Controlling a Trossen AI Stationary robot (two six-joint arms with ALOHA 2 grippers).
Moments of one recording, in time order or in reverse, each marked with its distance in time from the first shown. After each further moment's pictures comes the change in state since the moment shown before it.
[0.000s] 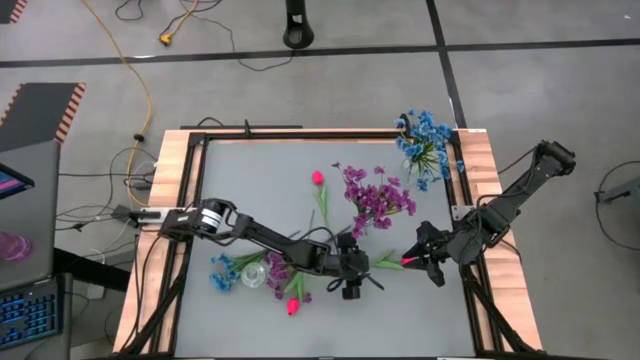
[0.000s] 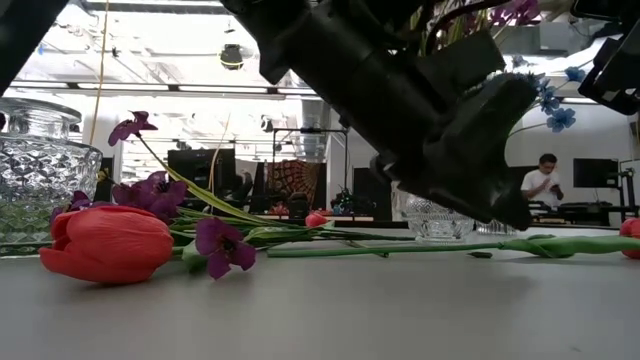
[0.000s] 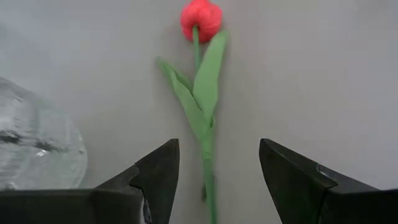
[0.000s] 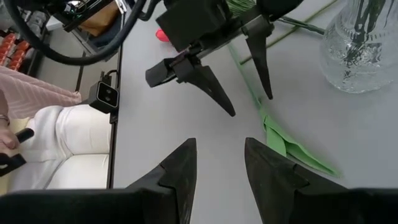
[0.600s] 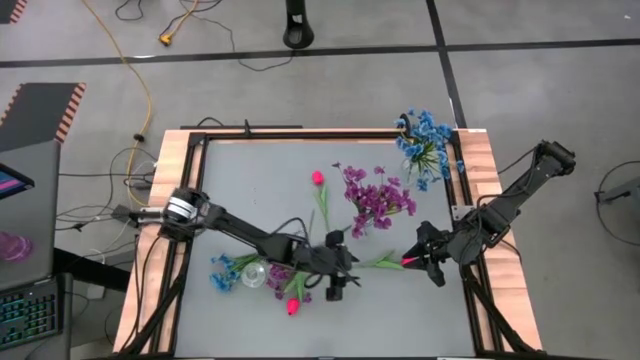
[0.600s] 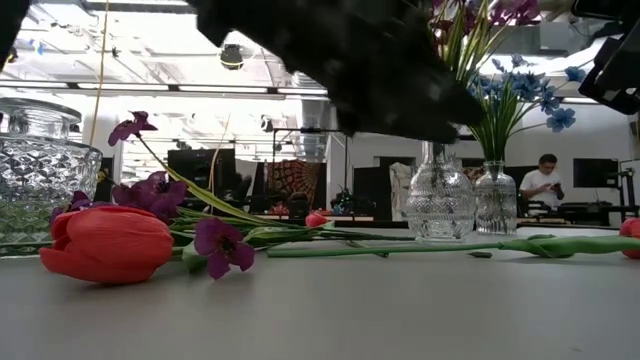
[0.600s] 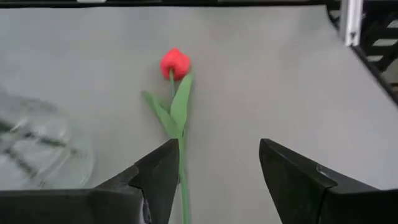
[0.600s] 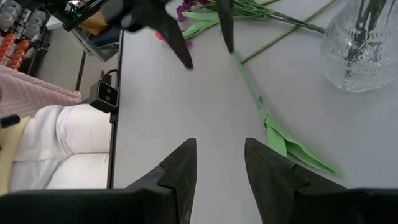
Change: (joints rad) left arm -0.024 -0.233 -0.259 0.181 0.089 0.004; right arm 0.000 0.000 0.000 0.000 0.000 0.002
